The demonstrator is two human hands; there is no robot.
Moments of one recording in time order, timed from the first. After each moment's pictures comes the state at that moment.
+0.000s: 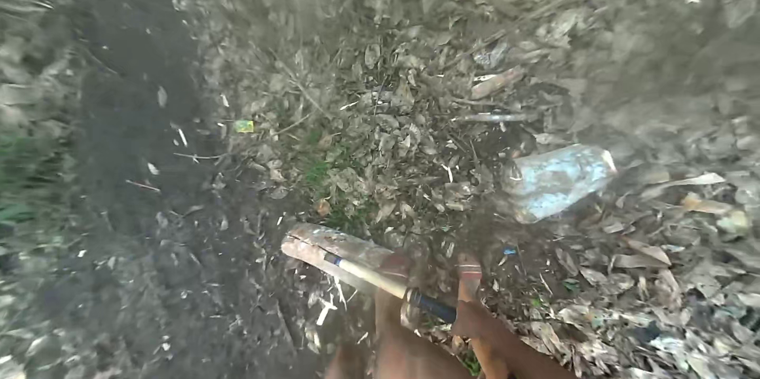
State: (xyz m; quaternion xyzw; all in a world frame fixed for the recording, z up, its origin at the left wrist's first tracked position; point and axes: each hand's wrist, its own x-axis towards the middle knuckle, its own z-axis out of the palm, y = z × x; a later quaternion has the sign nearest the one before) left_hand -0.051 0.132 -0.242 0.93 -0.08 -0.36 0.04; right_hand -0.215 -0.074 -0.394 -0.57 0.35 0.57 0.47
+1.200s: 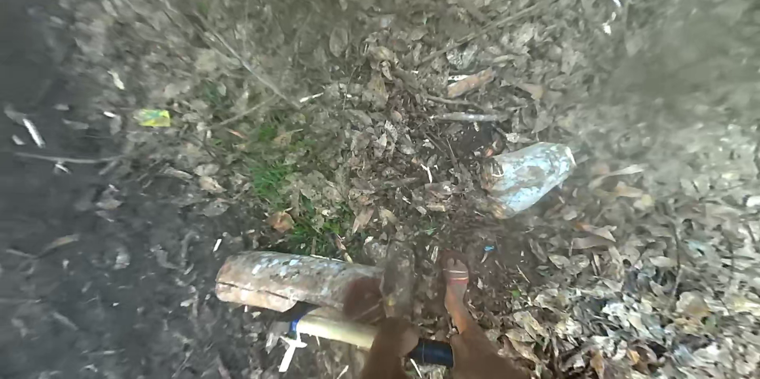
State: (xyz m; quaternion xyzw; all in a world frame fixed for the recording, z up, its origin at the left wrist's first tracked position) left_hand -0.013 0.078 -0.436 0.54 -0.39 -0.71 -0.26; right_hand -0.172 -0.001 -0.371 -0.59 0.32 0.61 0.41
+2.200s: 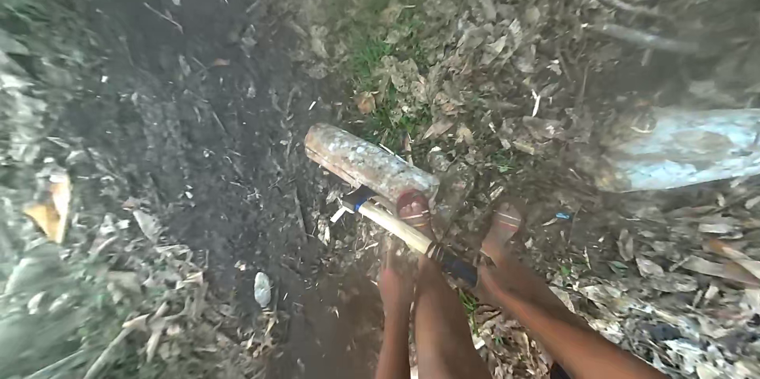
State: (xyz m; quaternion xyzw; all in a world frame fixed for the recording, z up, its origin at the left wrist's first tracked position) left_hand -0.109 0.243 -0.387 0.88 0.14 -0.44 0.07; right_hand -0.242 0.053 -0.451 -0.65 0.24 0.63 0.35
